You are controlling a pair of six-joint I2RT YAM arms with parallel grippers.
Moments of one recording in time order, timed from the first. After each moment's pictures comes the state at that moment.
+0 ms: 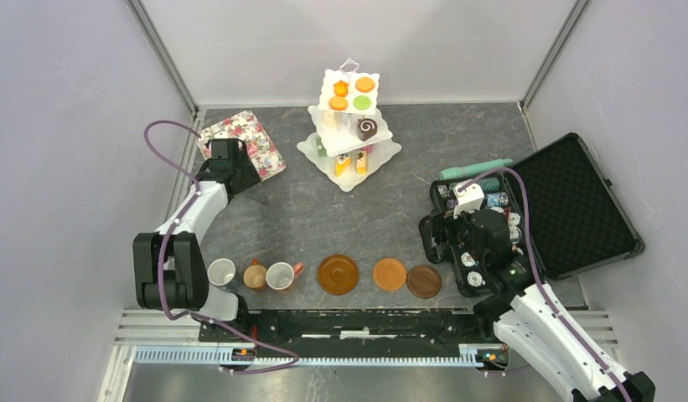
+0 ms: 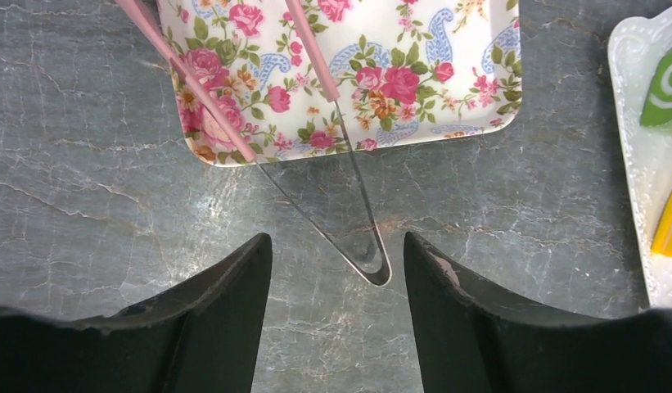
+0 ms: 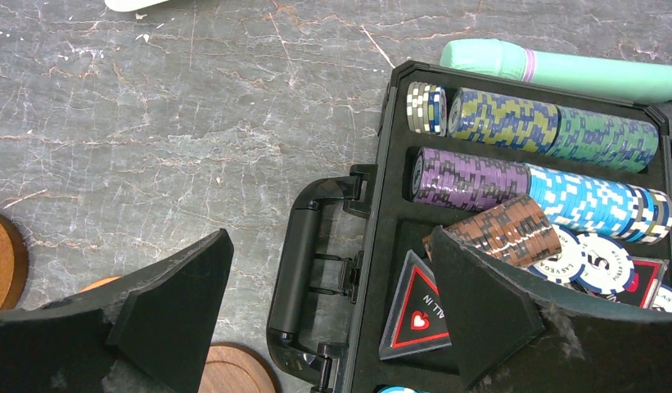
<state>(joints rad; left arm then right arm) -0.01 1.46 0.97 -0.32 -0.21 -0.42 0.46 0.59 0.44 -0.27 0.14 0.03</state>
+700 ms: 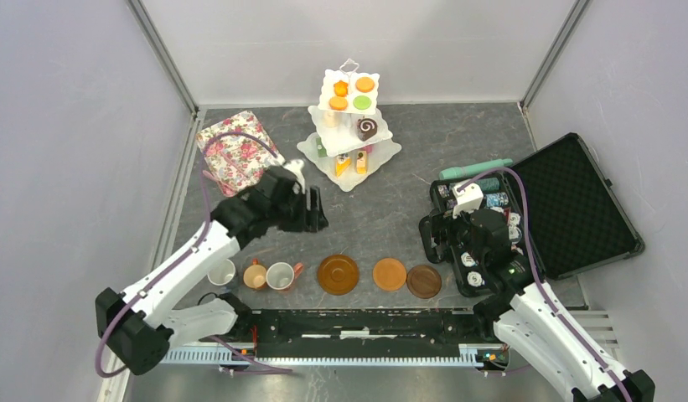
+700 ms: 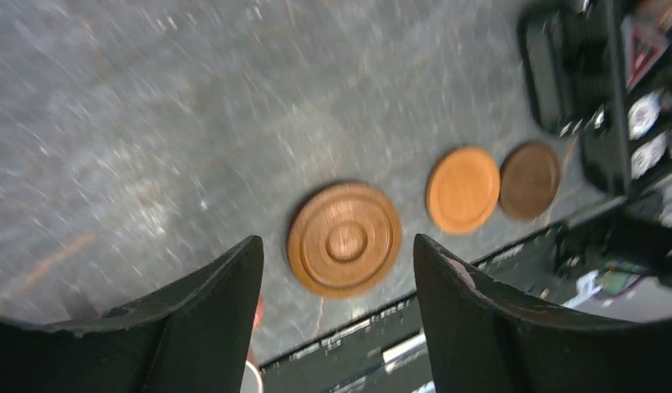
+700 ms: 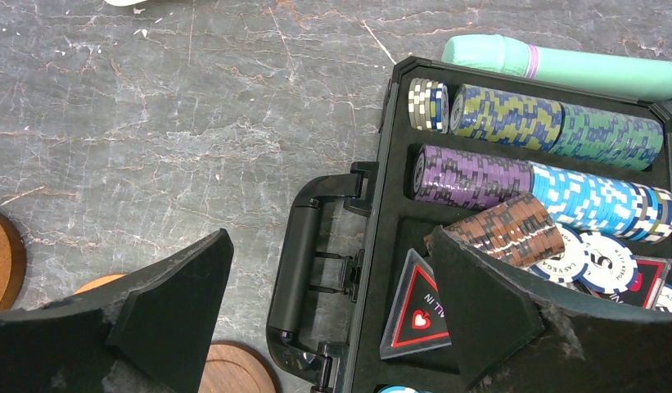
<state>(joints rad) -0.57 1.10 0.99 -0.69 0.05 -0.49 0.46 0.60 0.44 -0.27 0.14 0.03</state>
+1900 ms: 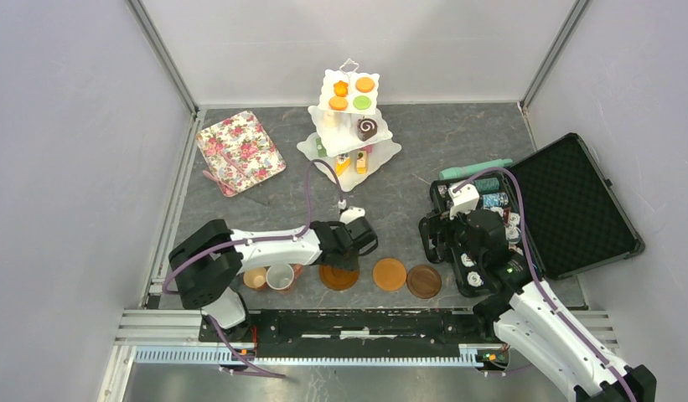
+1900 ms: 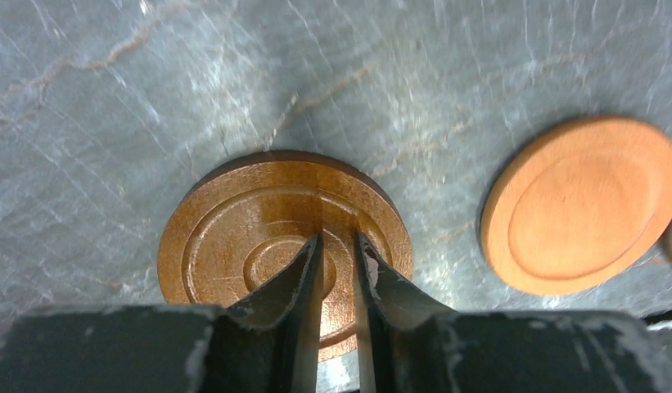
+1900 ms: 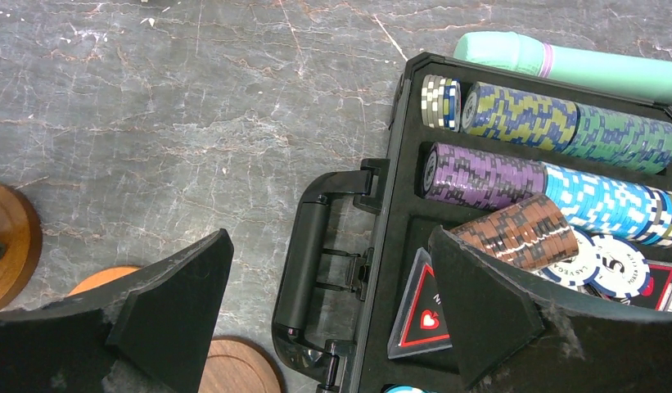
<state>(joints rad) -1.10 1.62 0.92 -0.51 -0.29 -0.80 0.50 0.62 0.44 -0.27 0.15 0.03</state>
